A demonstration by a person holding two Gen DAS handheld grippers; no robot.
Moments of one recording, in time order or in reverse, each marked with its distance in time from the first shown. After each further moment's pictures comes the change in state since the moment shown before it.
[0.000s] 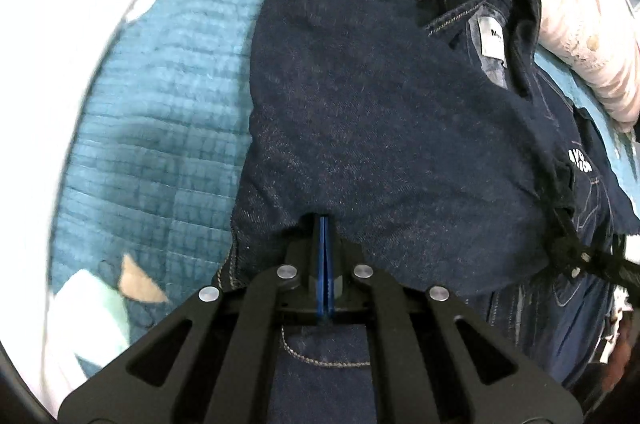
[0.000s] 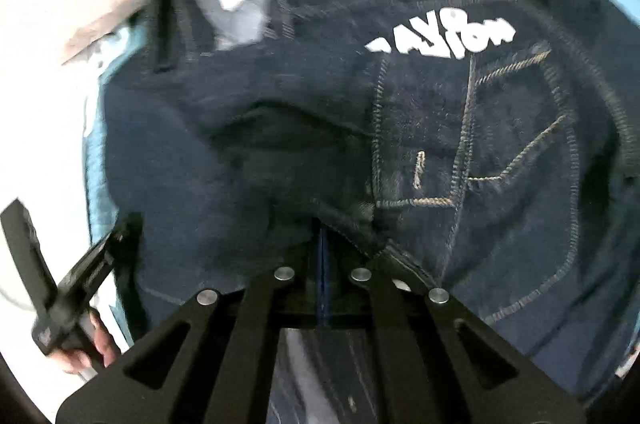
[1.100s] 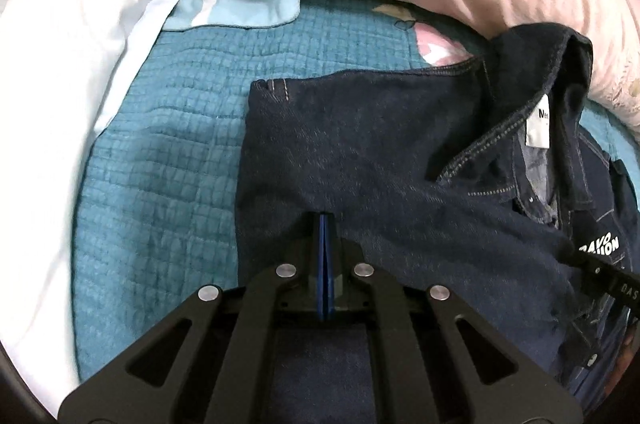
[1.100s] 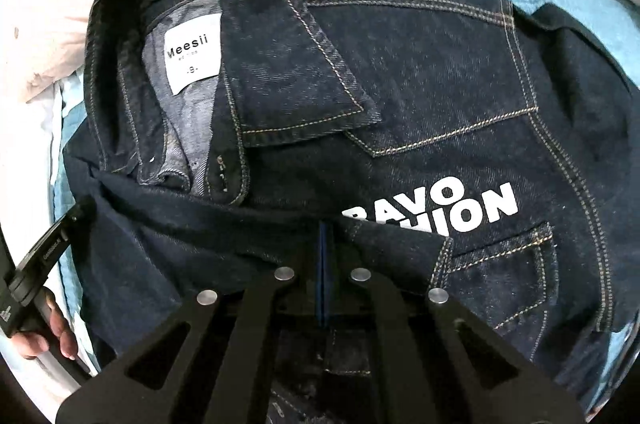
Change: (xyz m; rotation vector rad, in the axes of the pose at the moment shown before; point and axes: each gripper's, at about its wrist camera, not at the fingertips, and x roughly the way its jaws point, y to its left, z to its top) left arm 0.041 -0.009 0.074 0.022 -0.049 0.078; right arm 0.047 -0.022 0.081 0.009 -0.005 -0.108
